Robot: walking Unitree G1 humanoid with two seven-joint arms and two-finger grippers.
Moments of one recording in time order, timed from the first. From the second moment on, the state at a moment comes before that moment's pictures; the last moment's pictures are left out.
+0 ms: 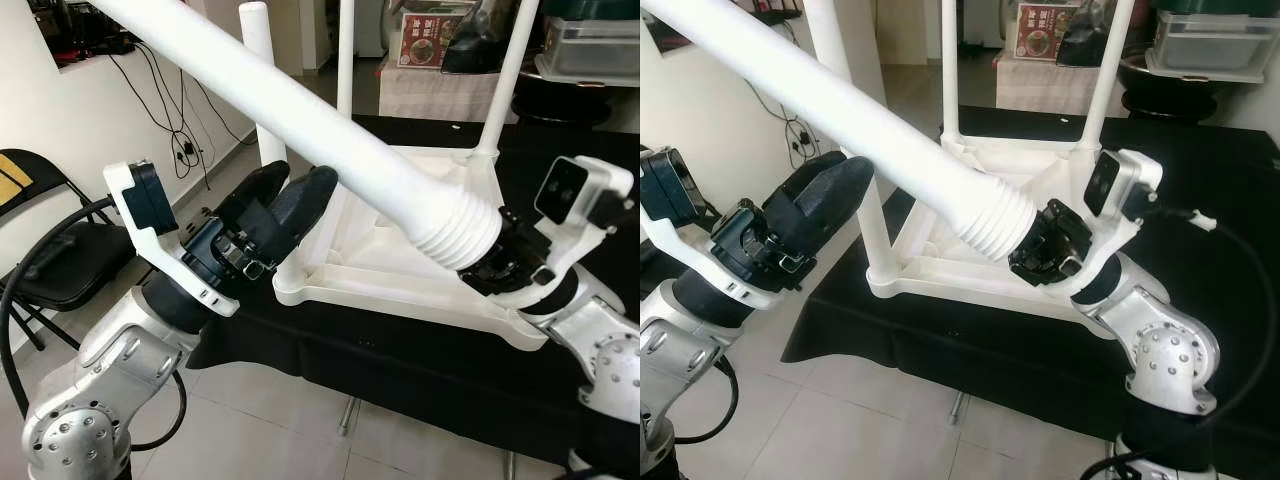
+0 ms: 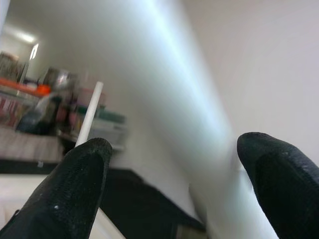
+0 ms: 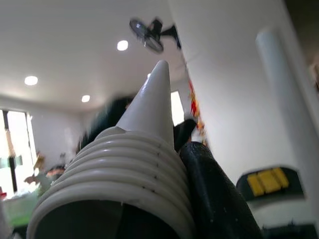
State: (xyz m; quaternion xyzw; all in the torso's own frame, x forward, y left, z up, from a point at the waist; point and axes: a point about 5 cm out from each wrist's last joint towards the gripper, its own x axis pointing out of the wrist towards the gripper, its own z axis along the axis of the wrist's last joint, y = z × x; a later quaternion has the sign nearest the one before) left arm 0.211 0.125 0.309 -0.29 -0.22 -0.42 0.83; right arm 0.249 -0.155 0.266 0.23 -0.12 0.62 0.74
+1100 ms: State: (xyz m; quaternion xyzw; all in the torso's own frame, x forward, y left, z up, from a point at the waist) left arm 0.216 0.137 0.331 -0.35 -0.30 -0.42 0.78; right arm 0.250 -0.121 0.251 0.31 -0.12 0.62 0.71
